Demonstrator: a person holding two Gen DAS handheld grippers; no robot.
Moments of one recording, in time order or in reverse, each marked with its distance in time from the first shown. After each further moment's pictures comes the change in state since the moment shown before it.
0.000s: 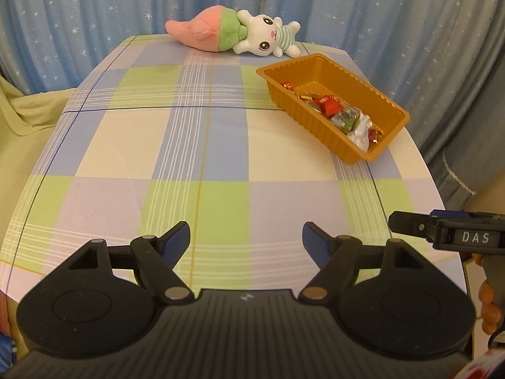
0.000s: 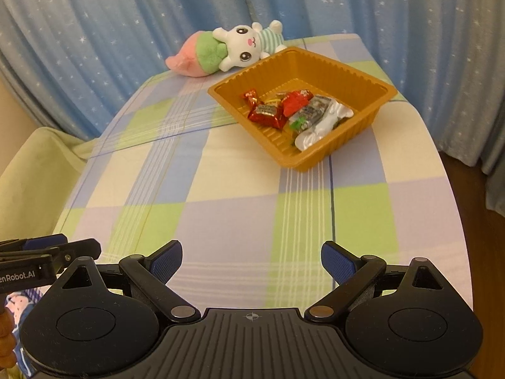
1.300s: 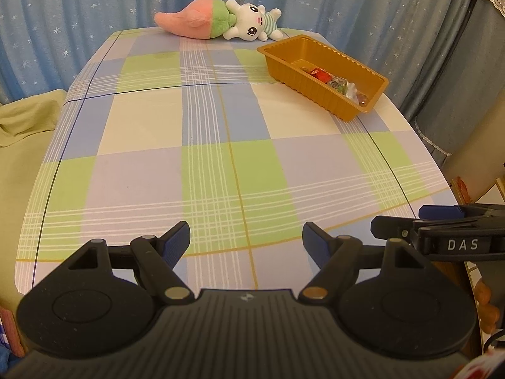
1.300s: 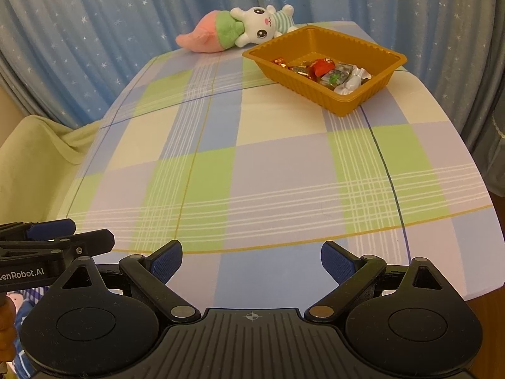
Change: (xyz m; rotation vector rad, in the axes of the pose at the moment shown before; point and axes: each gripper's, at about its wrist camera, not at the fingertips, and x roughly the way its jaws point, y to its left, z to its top) left arm -0.033 0.087 -0.052 0.109 0.020 -0.121; right arm -0.010 0.115 -0.081 0.030 0.010 -0.096
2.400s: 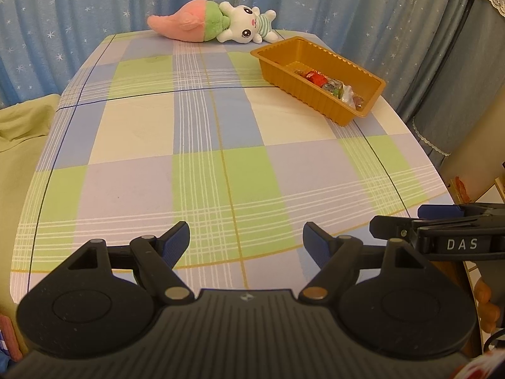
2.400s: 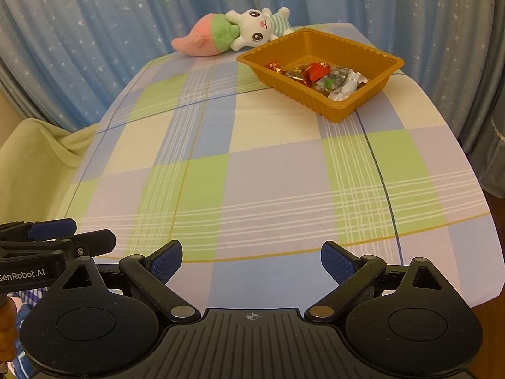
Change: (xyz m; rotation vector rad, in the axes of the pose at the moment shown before) left arm 0.005 -0.007 0.007 0.007 -0.004 -0.005; right arm 0.000 -0.006 0.007 0.002 -0.002 -0.002
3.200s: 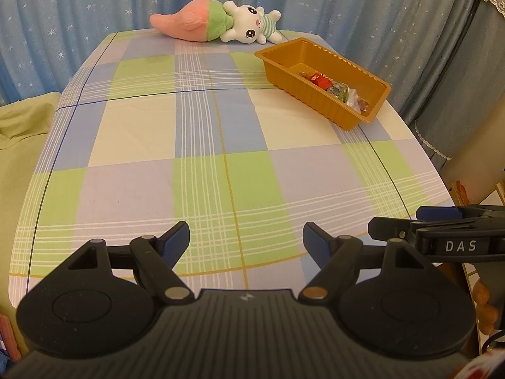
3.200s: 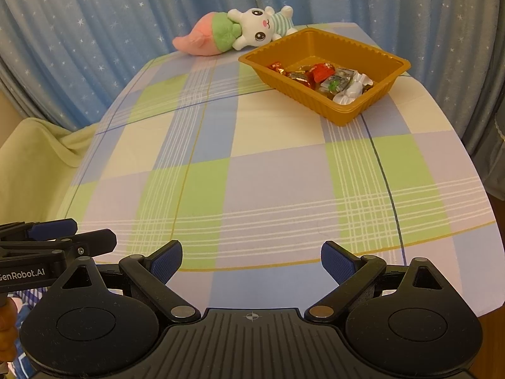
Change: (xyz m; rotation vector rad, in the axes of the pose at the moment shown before) left arm 0.007 0.006 0.010 -0.014 0.004 -0.002; right arm 0.007 -0.001 0.012 -0.003 0.006 0.002
